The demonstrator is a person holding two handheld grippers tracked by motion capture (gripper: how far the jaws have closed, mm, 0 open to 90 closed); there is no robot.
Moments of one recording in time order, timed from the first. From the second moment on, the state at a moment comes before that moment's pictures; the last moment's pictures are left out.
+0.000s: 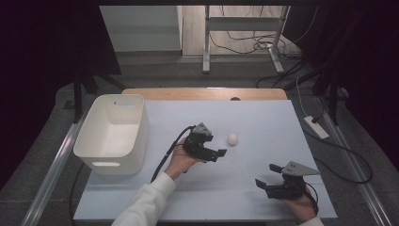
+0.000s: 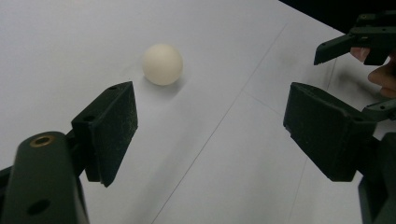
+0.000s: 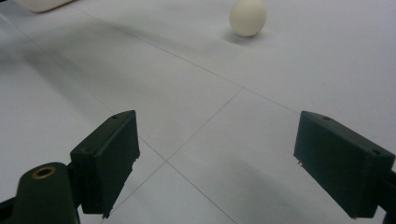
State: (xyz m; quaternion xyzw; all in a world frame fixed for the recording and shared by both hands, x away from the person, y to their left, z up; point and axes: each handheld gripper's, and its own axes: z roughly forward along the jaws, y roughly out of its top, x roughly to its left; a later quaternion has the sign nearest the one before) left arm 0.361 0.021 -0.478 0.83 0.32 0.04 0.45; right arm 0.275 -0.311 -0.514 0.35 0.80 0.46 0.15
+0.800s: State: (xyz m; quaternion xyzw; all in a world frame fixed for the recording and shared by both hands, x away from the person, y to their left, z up) left arm 0.376 0.003 -0.495 0.84 0.32 0.03 0.44; right arm 0.275 -0.311 -0.513 0.35 0.80 0.46 0.15
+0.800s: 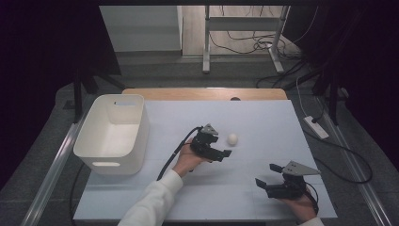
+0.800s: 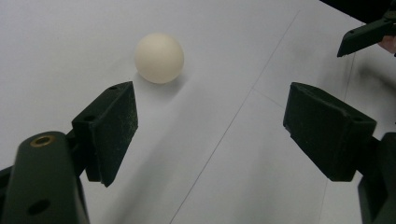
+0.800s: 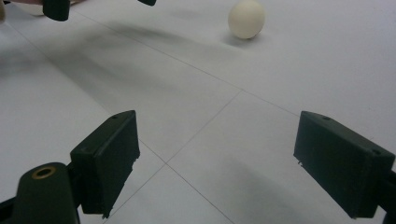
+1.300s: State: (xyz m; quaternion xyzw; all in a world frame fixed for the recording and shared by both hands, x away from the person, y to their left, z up) left arm 0.388 -0.009 -0.501 0.84 0.33 0.03 0.43; right arm 0.275 -0.310 -0.514 0.35 0.80 0.46 0.15
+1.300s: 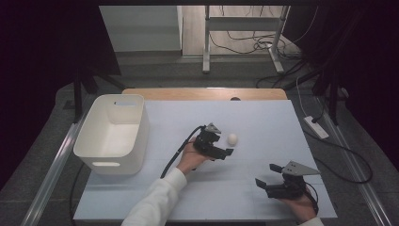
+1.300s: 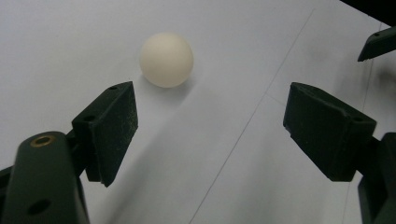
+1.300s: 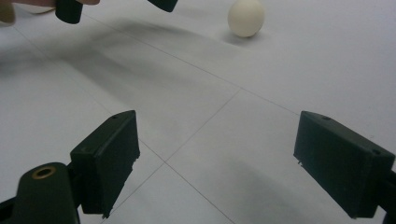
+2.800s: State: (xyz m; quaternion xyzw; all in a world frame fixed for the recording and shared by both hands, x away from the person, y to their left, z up) left arm 0.429 -0.033 -0.514 0.85 0.36 0.03 0.40; right arm 0.276 -0.311 -0.515 0.35 0.80 0.46 0.15
